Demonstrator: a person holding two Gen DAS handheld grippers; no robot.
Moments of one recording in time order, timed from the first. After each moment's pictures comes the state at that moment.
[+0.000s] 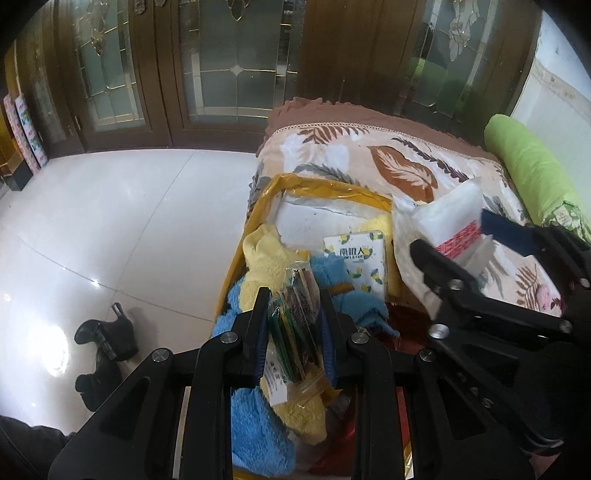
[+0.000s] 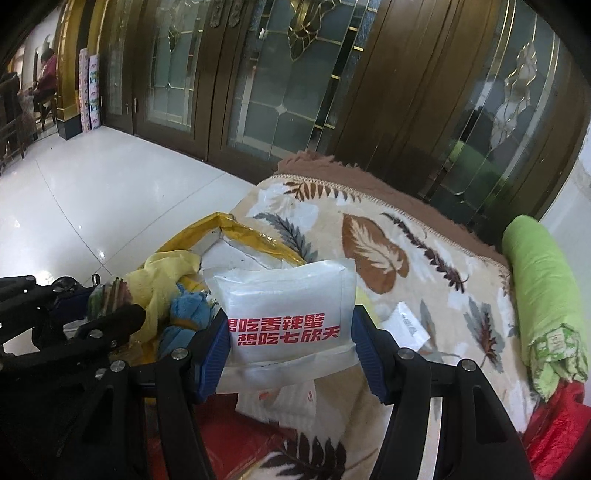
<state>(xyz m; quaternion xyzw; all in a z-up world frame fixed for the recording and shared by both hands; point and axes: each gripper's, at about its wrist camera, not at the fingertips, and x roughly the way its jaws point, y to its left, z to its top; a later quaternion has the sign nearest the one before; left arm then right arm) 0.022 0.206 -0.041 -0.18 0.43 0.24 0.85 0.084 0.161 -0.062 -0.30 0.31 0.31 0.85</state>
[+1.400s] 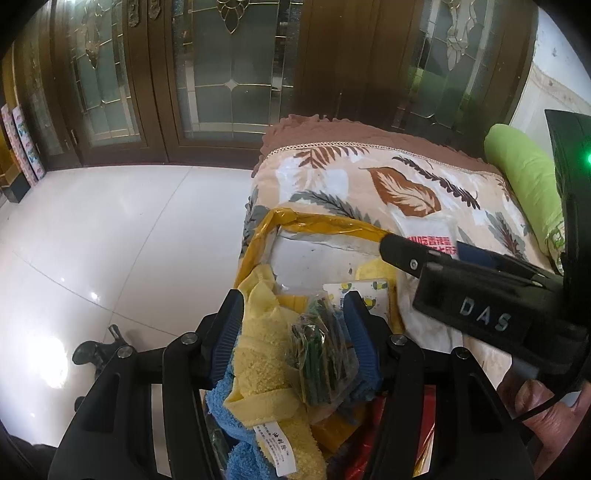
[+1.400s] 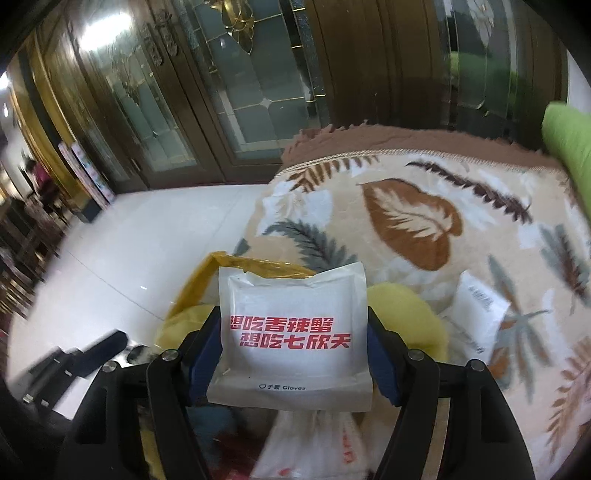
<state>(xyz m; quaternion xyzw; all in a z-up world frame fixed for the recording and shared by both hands) 0.048 0.224 -0.039 -0.17 0.40 0.24 0.87 0.158 0.155 -0.074 -0.08 0.43 0.36 0.82</state>
